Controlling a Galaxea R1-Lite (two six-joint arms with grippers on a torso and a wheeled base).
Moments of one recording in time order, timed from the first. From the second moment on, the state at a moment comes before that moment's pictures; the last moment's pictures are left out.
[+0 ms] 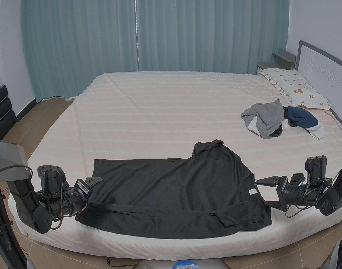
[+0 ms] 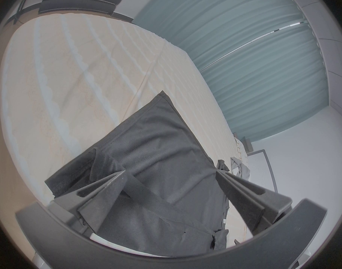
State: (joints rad) left arm -0.09 2.08 -0.28 -1.23 -0.19 -0.99; right arm 0.06 1.95 -0.33 -0.98 0.51 0.92
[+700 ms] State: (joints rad) left arm -0.21 1.93 -0.32 -0.85 -0.17 -0.98; right arm 0.07 1.97 -0.32 -1.00 0.51 0.92
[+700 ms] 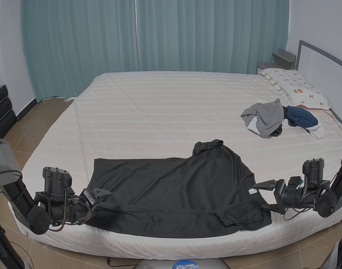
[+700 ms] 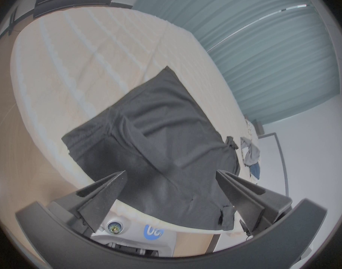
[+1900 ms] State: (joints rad) left arm -0.12 2.14 -0.63 -0.93 0.03 -0.95; right arm 0.05 1.97 -0.32 -1.00 0.50 0.92
